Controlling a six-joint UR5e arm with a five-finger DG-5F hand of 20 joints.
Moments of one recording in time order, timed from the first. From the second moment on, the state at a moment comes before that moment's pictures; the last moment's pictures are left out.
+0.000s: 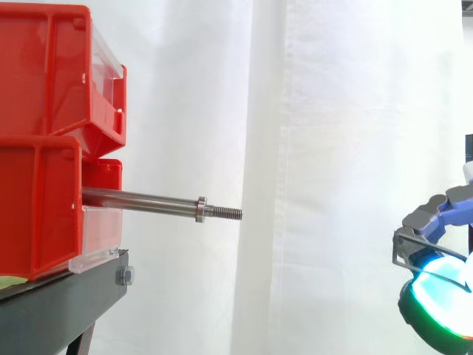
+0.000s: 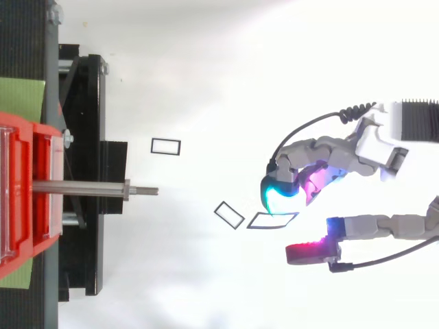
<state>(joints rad) 0.27 -2.04 -1.49 -3.00 -1.09 -0.58</state>
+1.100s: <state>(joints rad) 0.27 -2.04 -1.49 -3.00 -1.09 -0.60</state>
